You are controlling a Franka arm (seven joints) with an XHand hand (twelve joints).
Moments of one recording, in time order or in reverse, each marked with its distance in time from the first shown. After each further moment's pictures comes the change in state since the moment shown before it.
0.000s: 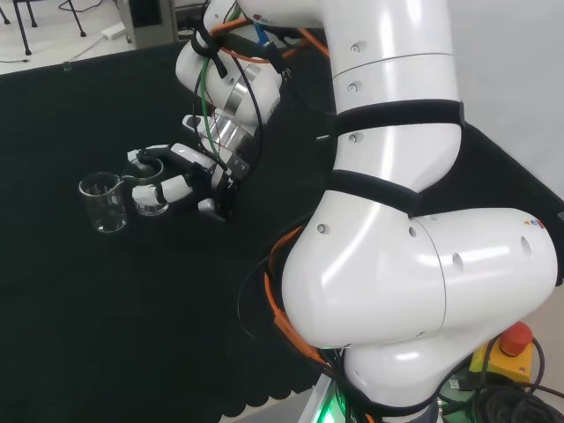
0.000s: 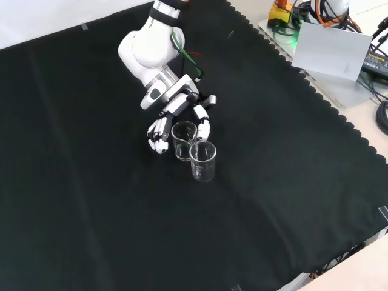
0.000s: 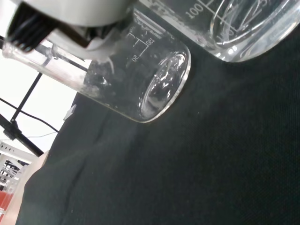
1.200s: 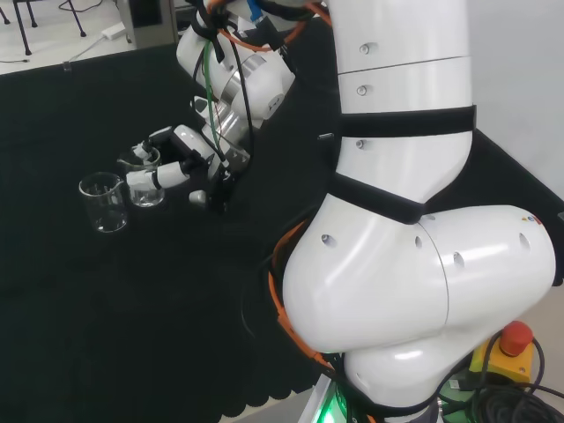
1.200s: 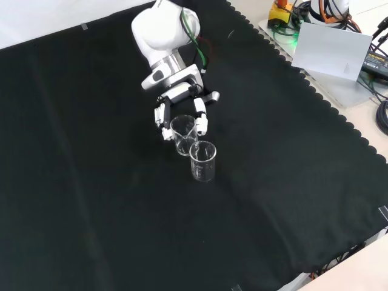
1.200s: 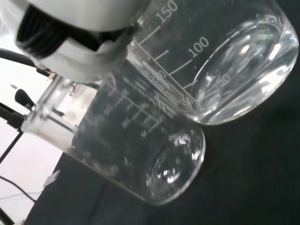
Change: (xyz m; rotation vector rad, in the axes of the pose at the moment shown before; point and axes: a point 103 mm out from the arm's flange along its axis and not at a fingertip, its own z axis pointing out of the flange) arm 0.030 0.002 -0.027 -0.229 -0.100 0.043
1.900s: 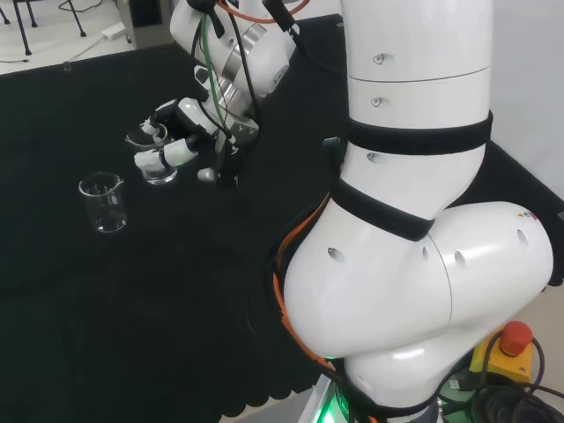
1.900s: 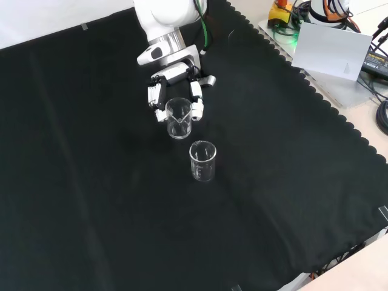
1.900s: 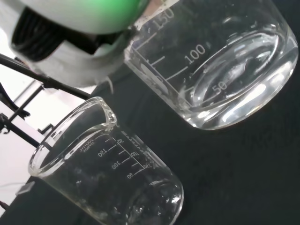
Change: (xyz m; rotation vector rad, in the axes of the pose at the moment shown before) arm 0.018 -0.001 -0.050 -0.023 -0.168 -0.023
